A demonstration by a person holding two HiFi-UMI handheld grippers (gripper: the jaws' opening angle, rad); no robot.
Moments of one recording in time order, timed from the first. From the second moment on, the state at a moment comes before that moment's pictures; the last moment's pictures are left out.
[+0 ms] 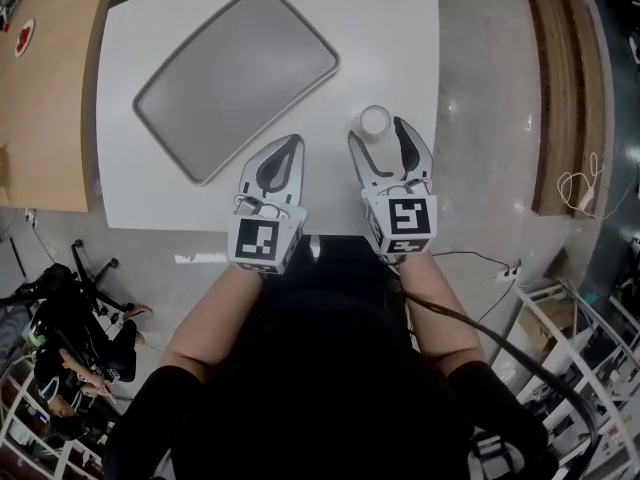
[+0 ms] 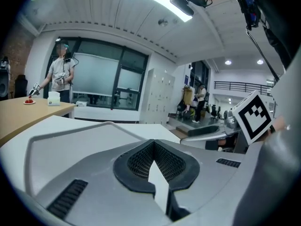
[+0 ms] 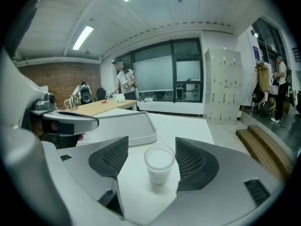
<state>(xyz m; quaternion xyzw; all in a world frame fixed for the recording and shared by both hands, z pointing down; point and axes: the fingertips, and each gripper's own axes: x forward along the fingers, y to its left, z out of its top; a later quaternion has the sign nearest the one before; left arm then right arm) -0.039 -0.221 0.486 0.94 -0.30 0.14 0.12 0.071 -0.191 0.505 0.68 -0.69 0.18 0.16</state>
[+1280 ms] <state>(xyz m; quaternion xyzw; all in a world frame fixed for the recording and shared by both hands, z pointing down) -0.093 -0.268 0.482 0.90 -0.39 0.13 0.13 0.035 -0.293 0.508 0.62 -0.75 0.14 0.16</state>
